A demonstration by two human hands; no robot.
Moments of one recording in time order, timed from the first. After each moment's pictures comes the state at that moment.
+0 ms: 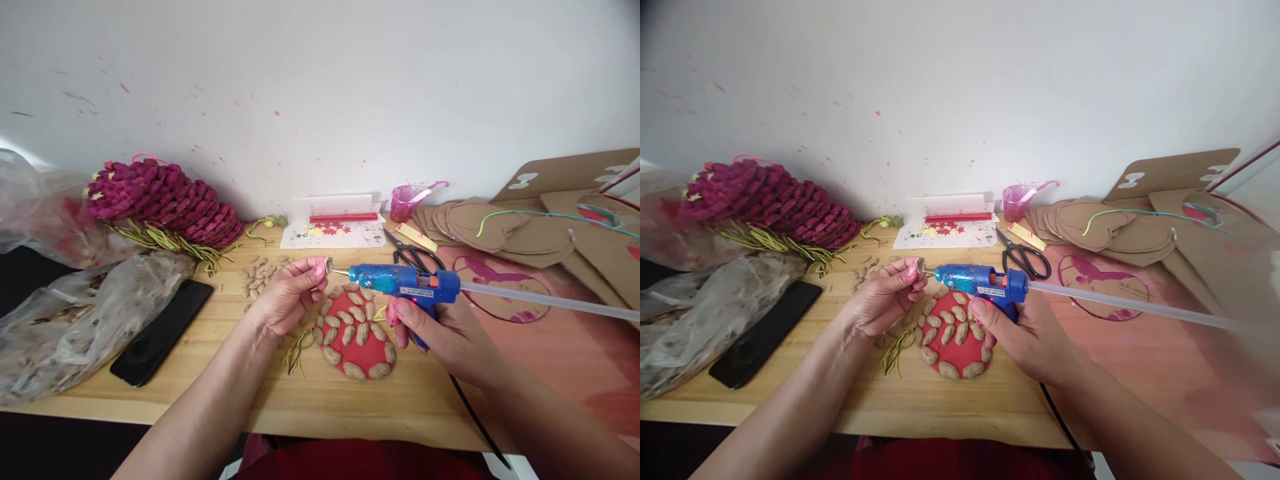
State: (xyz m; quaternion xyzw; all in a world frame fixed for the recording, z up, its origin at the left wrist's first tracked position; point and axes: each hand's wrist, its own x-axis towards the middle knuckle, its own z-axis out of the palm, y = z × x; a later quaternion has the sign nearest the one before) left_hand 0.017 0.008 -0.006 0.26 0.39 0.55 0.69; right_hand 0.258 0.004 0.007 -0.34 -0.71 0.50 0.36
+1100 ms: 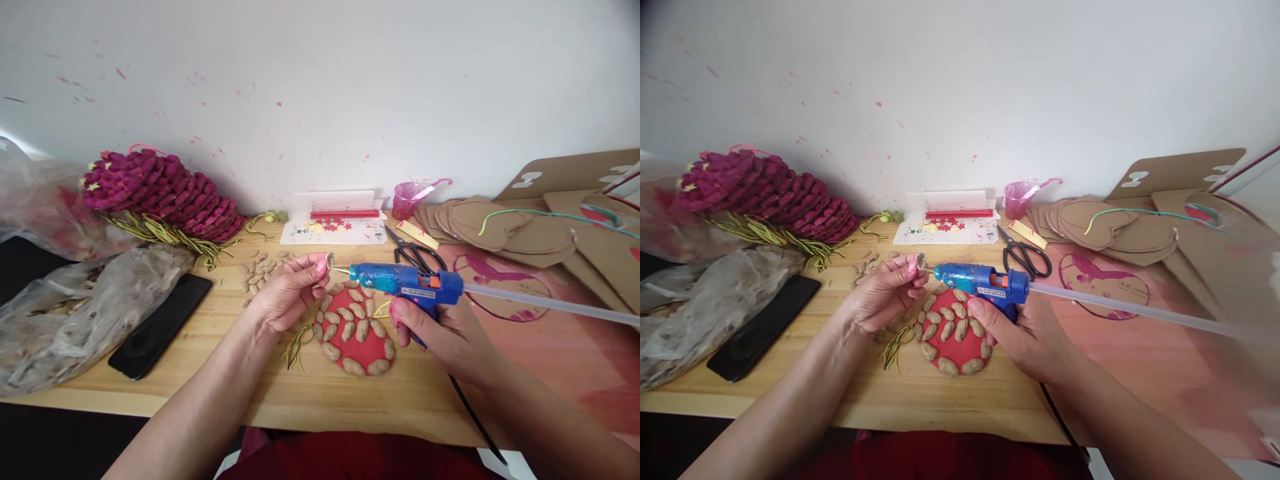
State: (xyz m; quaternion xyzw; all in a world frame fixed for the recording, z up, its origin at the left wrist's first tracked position) left_hand 0.017 0.008 -0.008 0.25 0.37 0.55 0.71; right_hand 0.258 0.006 0.000 -0.32 -0.74 0.46 0.37
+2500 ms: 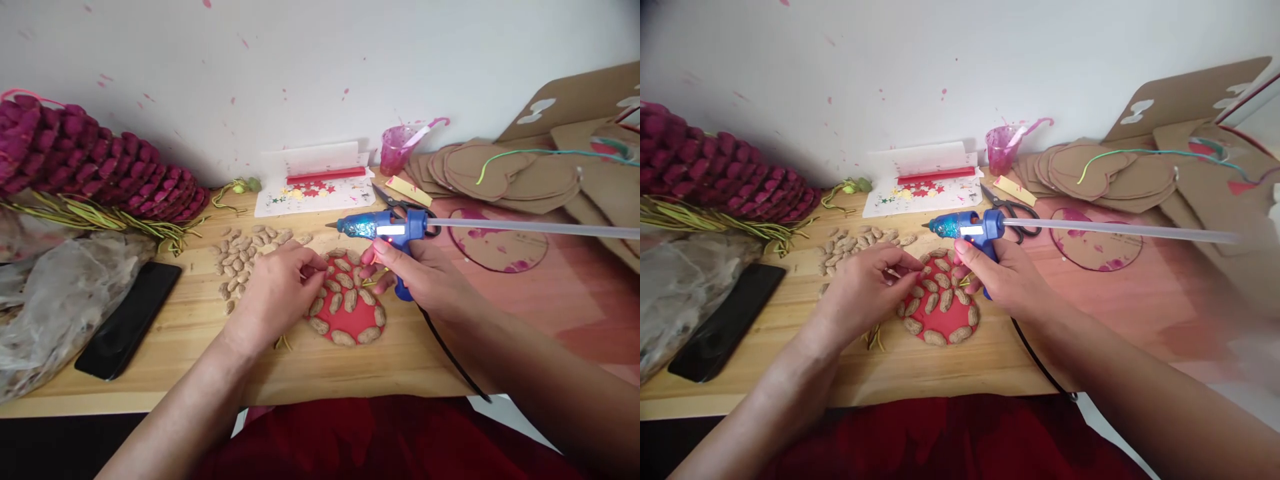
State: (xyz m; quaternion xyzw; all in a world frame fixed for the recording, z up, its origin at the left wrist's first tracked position) left_hand 0.030 -0.015 -0.005 0.72 0.62 0.25 0.19; right_hand 0.243 0.016 -0.009 -0.47 -0.52 0.62 0.36
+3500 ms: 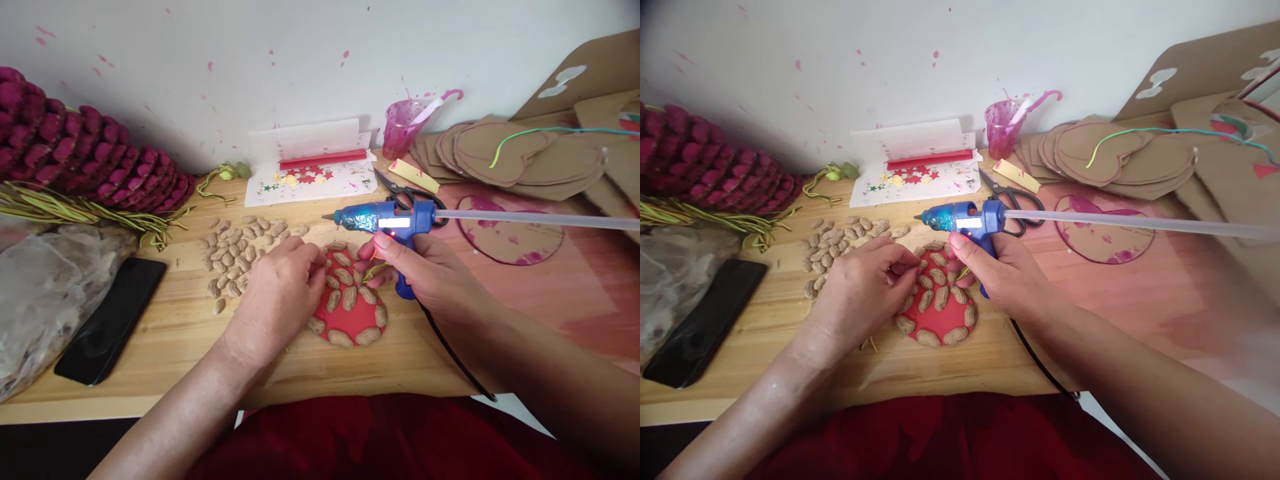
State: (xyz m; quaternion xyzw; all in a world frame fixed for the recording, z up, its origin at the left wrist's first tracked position) left_hand 0.040 -0.017 -0.011 0.75 0.62 0.20 0.11; right_hand 0.242 0.016 -0.014 -0.48 -0.51 0.62 0.36
